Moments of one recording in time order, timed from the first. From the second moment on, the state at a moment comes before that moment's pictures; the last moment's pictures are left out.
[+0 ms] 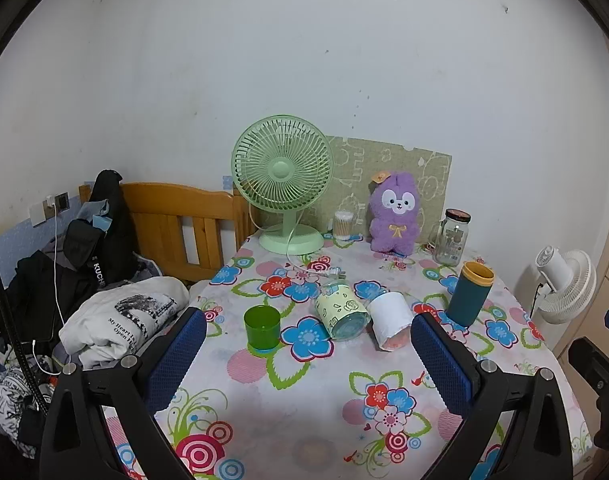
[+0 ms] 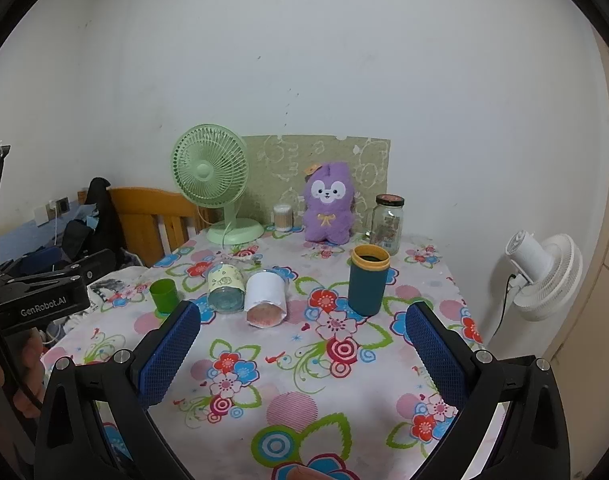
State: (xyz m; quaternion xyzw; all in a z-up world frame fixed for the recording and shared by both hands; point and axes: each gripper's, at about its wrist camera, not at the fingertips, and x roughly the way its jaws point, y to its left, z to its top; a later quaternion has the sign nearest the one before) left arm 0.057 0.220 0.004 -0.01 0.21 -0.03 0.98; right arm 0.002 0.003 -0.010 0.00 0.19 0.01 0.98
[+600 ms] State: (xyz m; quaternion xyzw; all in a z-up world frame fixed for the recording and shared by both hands) left arm 0.060 0.231 0.000 -0.02 0.22 -0.02 0.97; right arm 0.010 0.008 -0.012 0.00 0.20 0.02 0.98
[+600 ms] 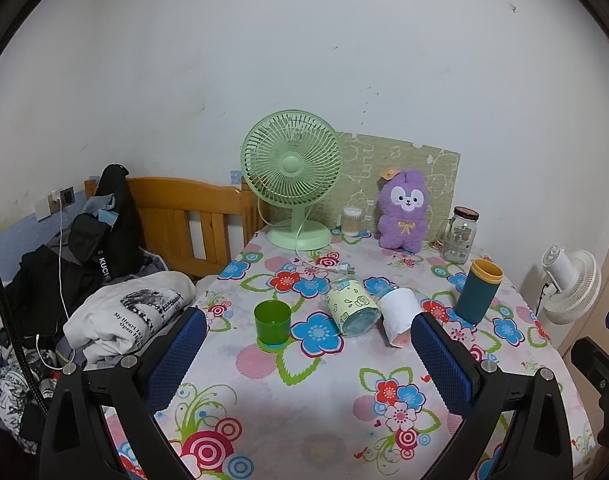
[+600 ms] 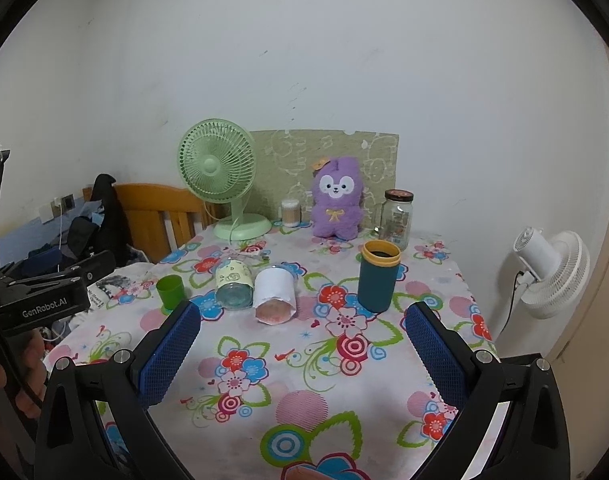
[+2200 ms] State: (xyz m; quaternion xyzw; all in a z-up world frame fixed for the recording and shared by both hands) left arm 0.166 0.340 -0.093 0.09 0.34 0.04 0.93; right arm 0.221 0.182 -0.119 -0.05 0.39 0.25 0.89
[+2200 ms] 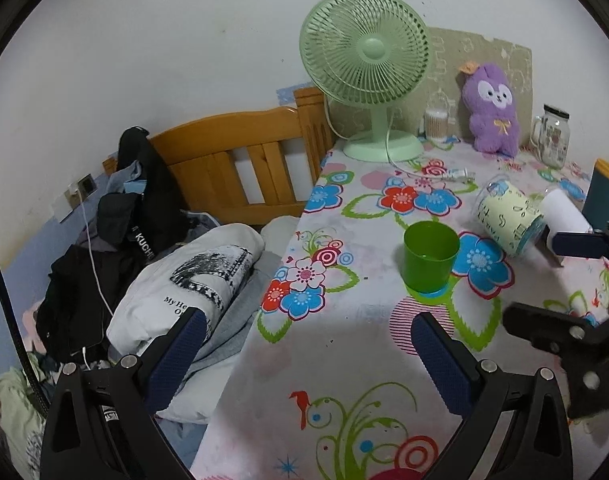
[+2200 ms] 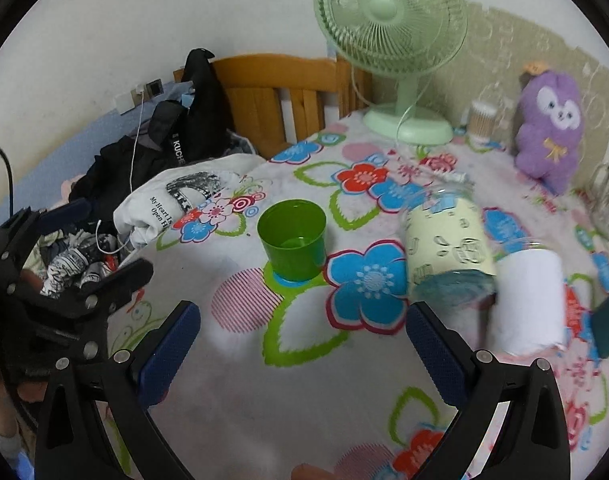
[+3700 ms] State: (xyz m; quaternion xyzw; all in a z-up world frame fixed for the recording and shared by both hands) left arm 0.207 0.332 -0.106 0.15 0.38 -0.02 0.91; right arm 0.251 0.183 -0.121 -0.07 0.40 0.30 0.86
